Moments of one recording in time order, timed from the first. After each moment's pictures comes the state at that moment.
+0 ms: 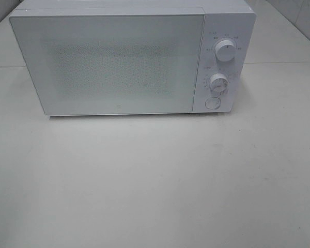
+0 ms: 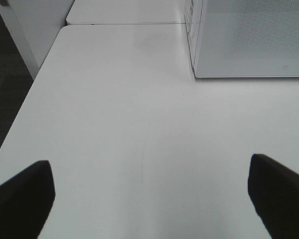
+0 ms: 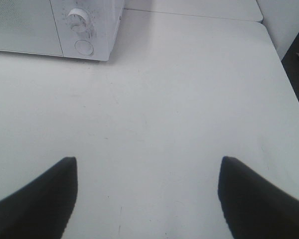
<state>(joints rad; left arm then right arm) 0.06 0.00 -0.50 -0.05 1.04 0.06 0.09 0.00 -0.51 -0.07 1.04 0.00</state>
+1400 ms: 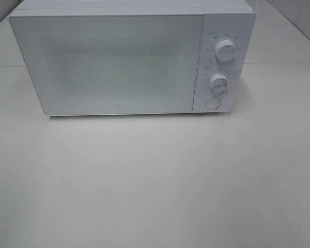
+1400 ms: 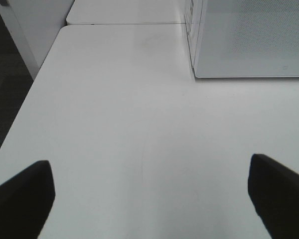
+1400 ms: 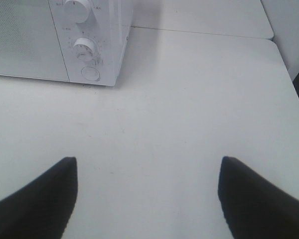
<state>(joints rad) 0.06 0.00 -0.50 -0.05 1.04 0.06 0.09 0.27 -0.56 -0.05 0.82 0.00</state>
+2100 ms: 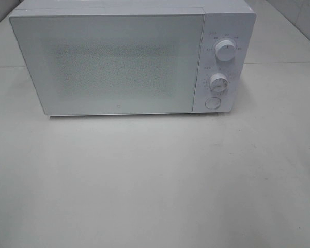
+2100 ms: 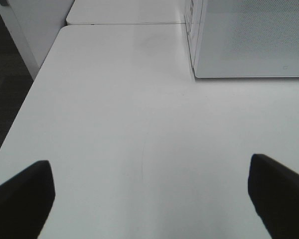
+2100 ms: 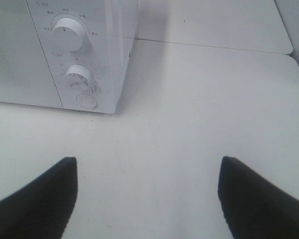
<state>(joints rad) 0.06 0.00 -0.50 -0.05 1.04 0.06 0.09 0.67 -0.56 -0.05 0.44 0.00</state>
